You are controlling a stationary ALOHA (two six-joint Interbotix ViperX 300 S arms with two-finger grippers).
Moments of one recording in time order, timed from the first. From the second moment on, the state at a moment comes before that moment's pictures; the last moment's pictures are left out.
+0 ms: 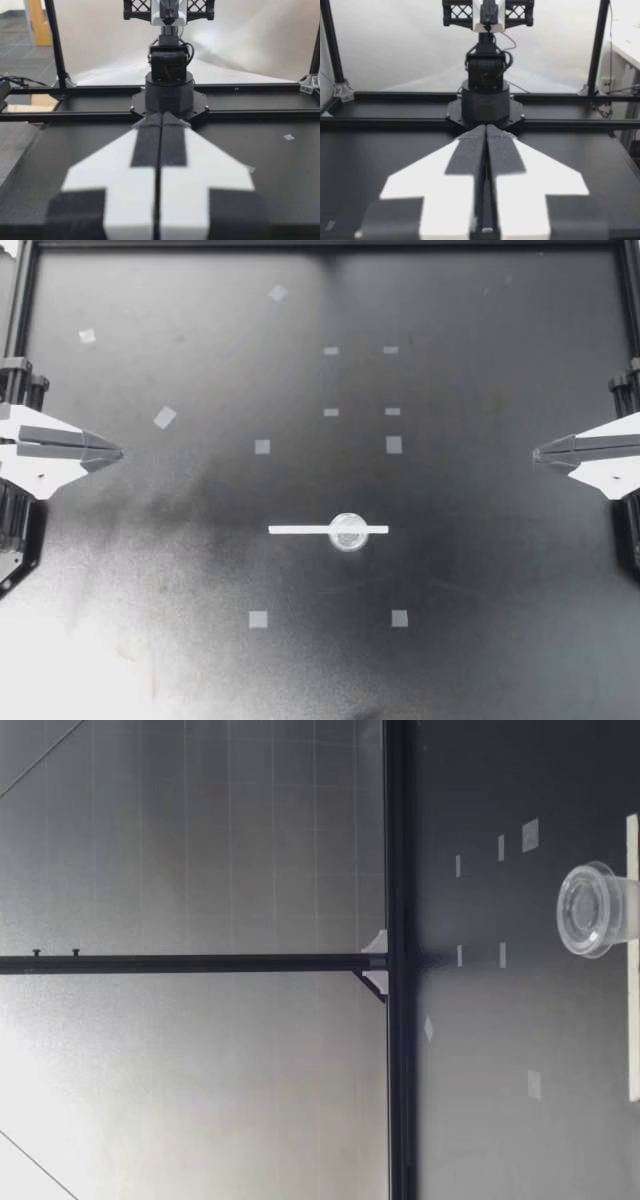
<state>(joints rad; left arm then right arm) 0.00 -0.96 1.17 0.00 -0.30 0.00 -0.01 -0.96 1.17 0.00 -0.30 0.00</state>
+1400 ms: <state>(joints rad) 0.00 0.00 0.99 0.01 -0.62 -0.06 -0.02 -0.11 0.98 -0.07 -0.39 0.39</state>
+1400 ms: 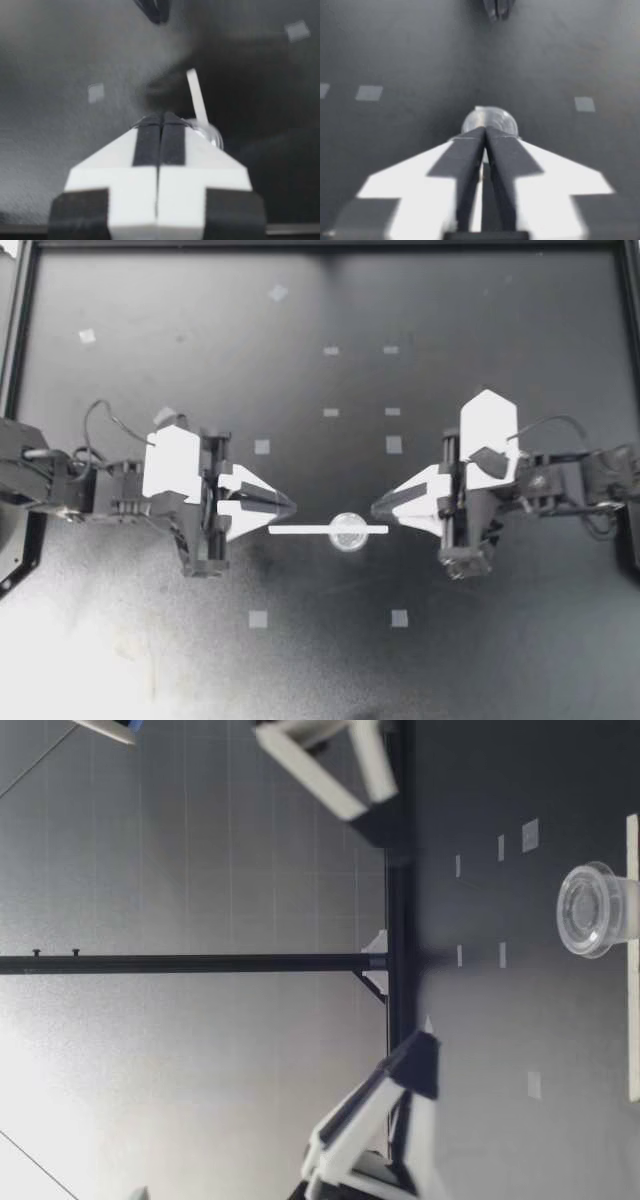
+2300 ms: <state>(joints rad) -0.03 0.21 0.87 0.01 -0.55 -0.10 -0.02 0.08 0.93 -0.07 -0.46 0.44</state>
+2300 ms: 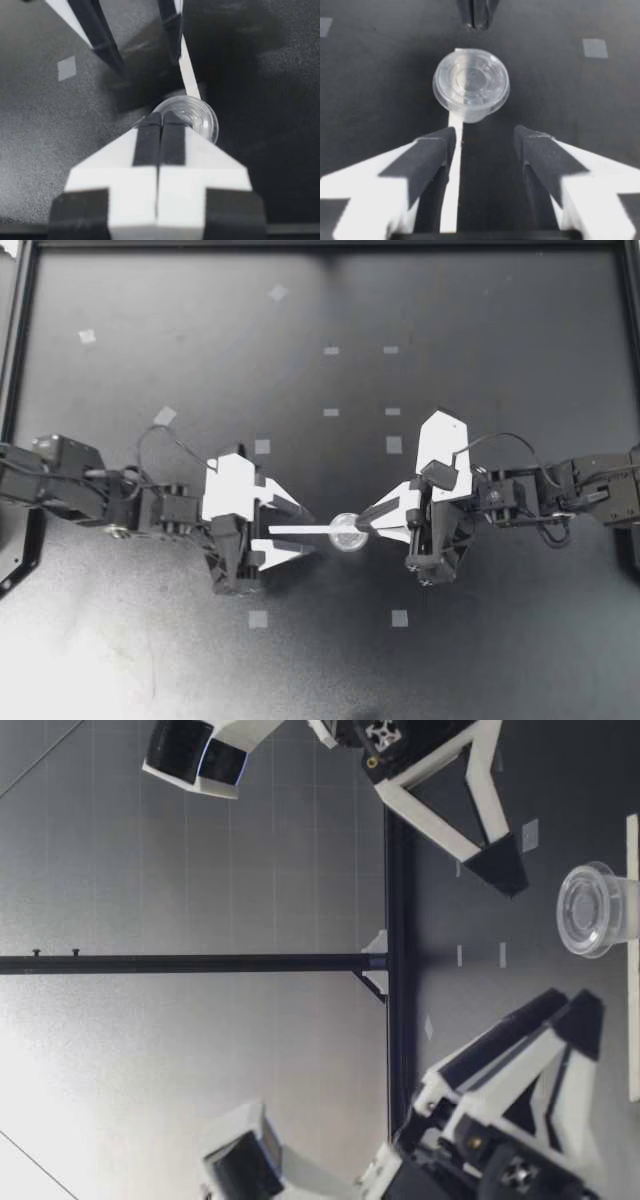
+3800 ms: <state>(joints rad) -0.02 0.35 0.75 0.00 -0.54 -0.09 0.00 0.17 0.91 -0.08 -0.47 0.47</state>
